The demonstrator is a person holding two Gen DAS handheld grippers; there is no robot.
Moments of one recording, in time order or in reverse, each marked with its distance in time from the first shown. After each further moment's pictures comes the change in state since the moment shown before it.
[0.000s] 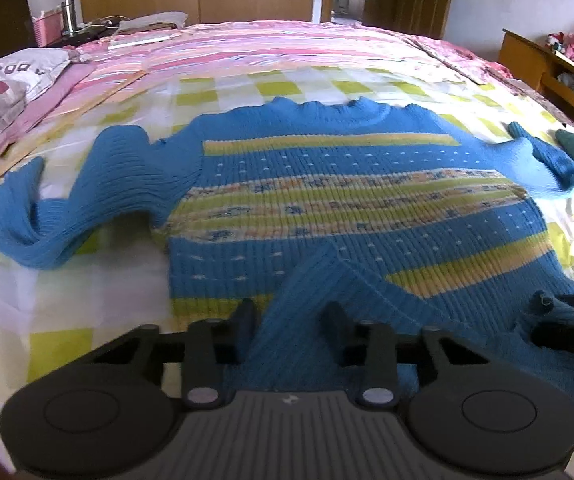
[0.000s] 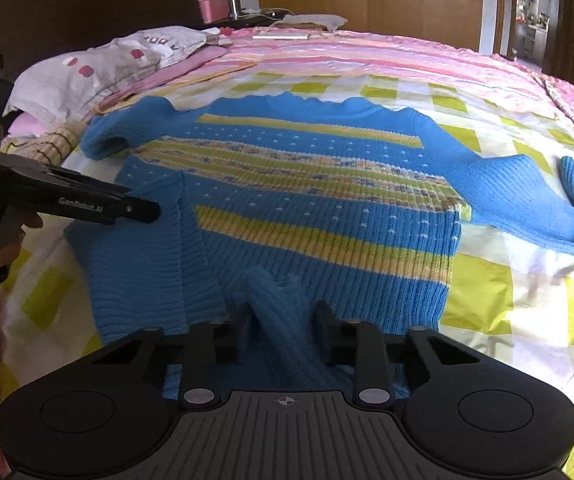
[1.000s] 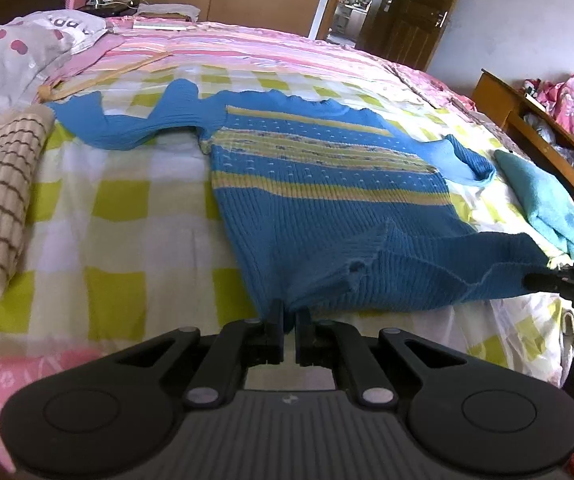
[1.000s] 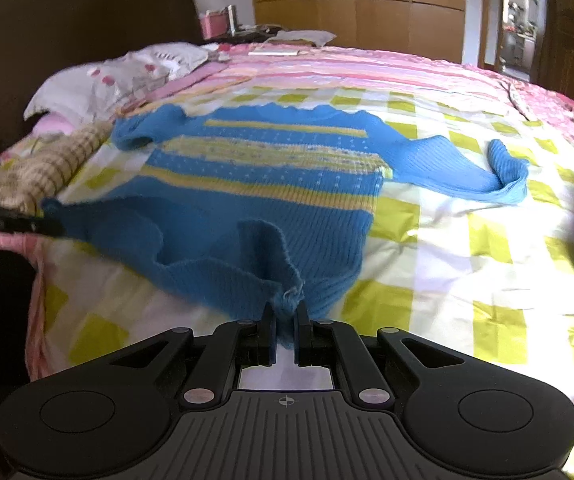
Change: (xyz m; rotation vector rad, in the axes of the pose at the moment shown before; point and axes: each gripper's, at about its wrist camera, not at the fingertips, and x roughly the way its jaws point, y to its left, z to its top) left arm -0.140 0.013 -0.104 -0.138 -0.031 -0.120; right arm -0.117 -0.015 -0.068 -0.024 -0.030 -0.022
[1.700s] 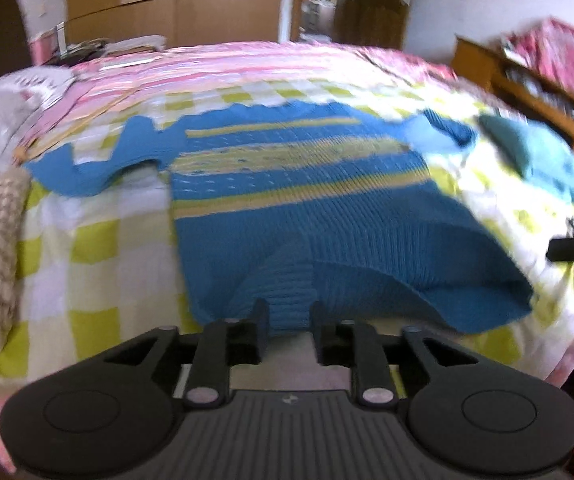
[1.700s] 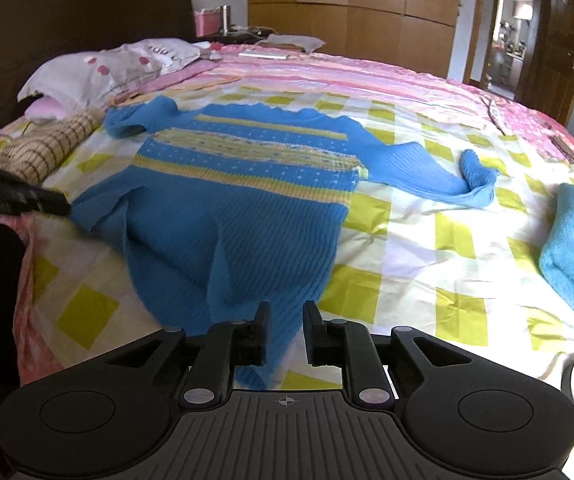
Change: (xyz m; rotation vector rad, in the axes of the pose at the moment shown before) left arm 0.015 -0.054 -0.001 0.216 -0.002 0.067; right arm -0.026 0.001 -0.014 -0.024 -0.024 -0.079
